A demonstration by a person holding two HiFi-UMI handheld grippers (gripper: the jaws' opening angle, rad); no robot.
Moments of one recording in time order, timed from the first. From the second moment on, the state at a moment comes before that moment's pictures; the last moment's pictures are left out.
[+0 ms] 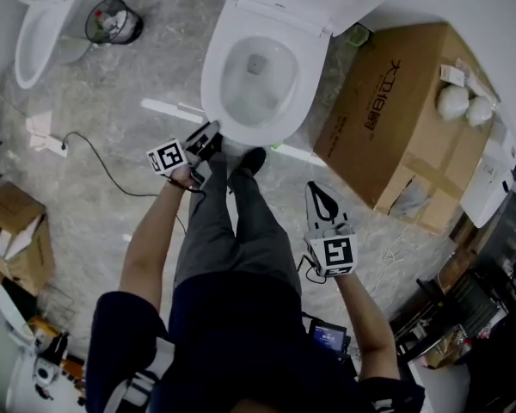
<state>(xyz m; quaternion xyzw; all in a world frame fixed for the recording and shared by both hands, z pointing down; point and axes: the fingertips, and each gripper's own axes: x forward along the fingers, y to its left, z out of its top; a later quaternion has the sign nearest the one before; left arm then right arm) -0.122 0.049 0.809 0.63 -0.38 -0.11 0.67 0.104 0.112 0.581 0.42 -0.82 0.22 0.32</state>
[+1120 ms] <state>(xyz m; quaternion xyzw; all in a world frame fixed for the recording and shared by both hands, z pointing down) -0.126 0.068 0.903 0.62 -0.37 -0.07 0.69 0.085 0.120 0.625 0.40 -0.82 0.24 0.33</state>
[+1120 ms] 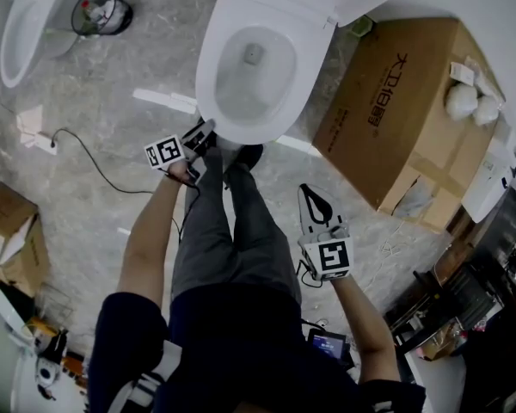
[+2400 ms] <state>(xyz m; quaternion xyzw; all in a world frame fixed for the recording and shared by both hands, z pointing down) -0.123 0.071 0.967 0.59 -0.38 -0.05 0.70 0.082 0.128 0.663 0.39 -0.81 0.27 0.34</state>
